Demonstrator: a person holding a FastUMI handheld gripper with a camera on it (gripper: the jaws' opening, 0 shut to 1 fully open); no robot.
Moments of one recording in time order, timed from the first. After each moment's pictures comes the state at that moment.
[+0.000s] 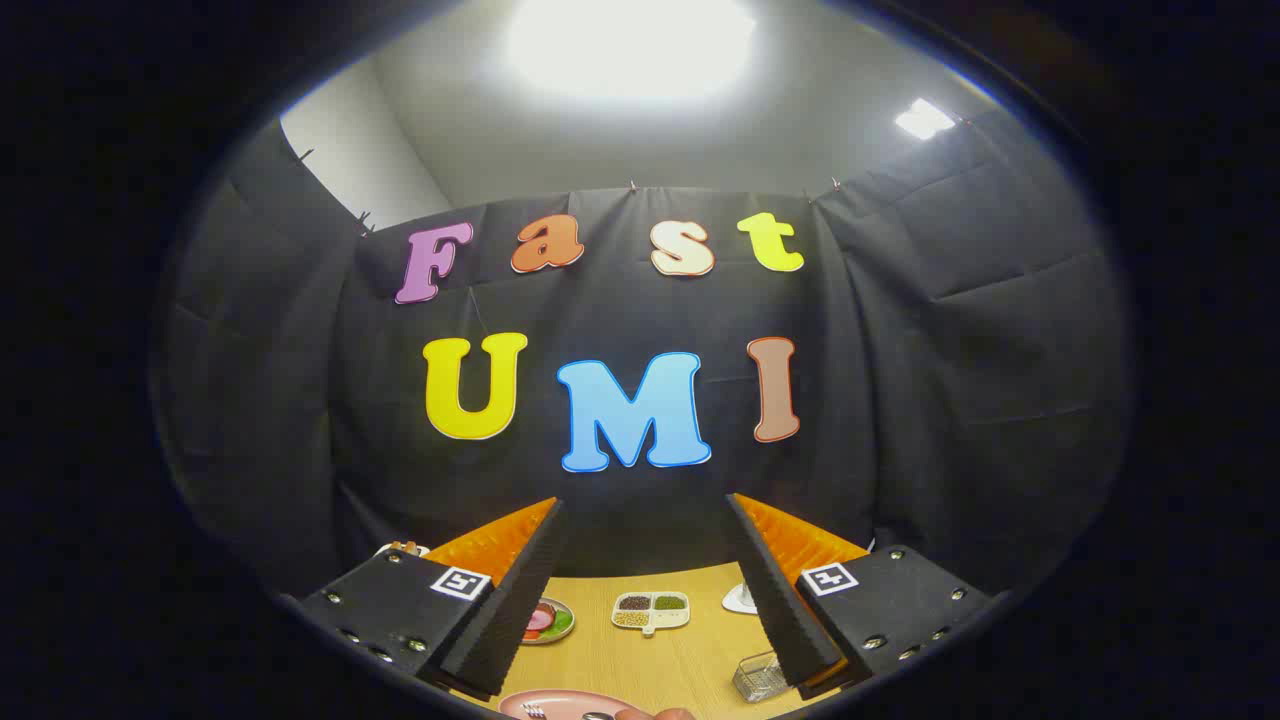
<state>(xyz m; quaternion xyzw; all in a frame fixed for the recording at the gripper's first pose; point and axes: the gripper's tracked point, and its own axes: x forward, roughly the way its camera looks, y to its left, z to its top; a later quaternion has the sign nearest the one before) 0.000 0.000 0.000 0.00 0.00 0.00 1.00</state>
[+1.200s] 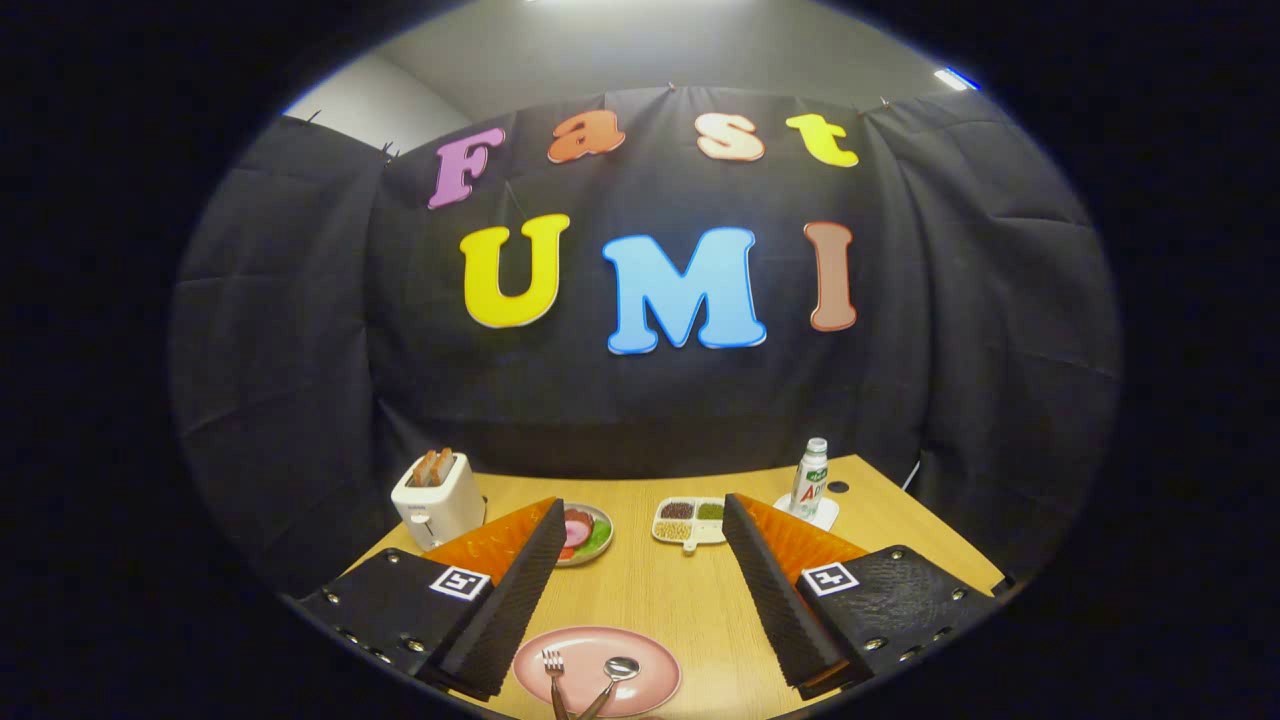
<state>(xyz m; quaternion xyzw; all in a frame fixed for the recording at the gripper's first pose) -0.001 0.046 -0.138 0.00 0.21 0.08 0.98</state>
